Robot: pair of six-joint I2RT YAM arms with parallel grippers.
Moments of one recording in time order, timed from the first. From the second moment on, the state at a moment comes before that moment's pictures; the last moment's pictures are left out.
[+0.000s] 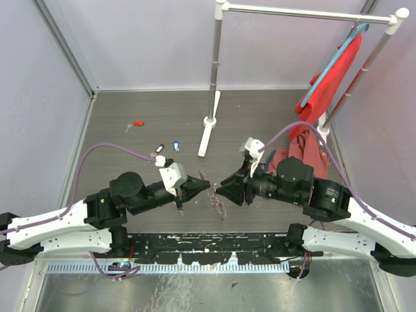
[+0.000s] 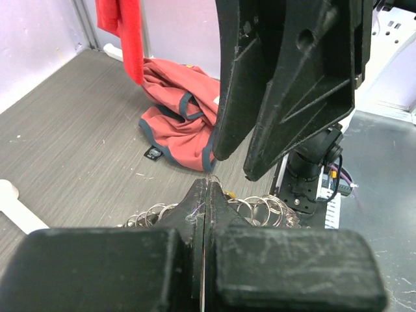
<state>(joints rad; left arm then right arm) -1.33 0.80 0.86 -0.06 -0.12 -0.01 1.14 0.79 1.11 -0.56 -0.03 0.38</state>
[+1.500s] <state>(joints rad) -1.33 0.76 0.91 -0.05 0.01 -0.01 1.14 0.83 1.14 -0.59 -0.26 -0.13</state>
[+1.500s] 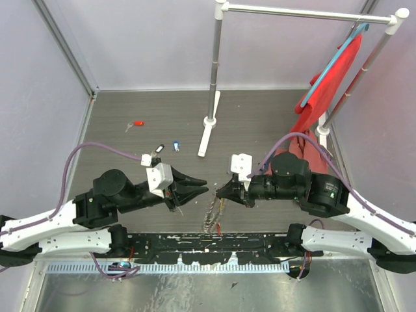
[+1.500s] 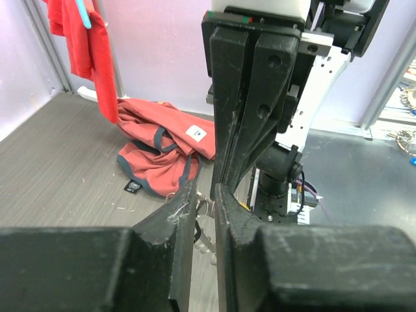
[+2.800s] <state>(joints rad) -1.33 0.97 1.05 -0.27 0.14 0.10 1.14 1.08 1.53 -1.10 -0.28 -0.21</state>
